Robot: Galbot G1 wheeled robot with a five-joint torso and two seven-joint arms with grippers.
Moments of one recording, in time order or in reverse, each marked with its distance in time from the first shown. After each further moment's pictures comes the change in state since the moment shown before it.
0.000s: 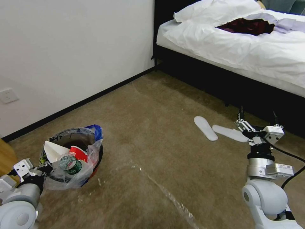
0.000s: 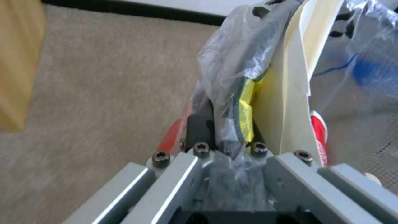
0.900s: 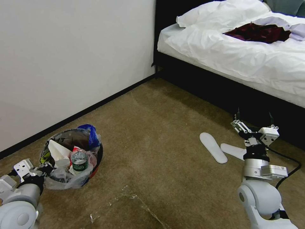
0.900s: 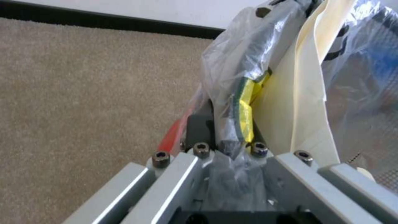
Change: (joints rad) left arm 0.000 -0.001 -0.001 0.004 0.000 -0.001 0.001; right arm 0.010 0.014 -0.029 -0.017 -0.023 0.010 0.014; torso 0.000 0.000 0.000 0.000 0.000
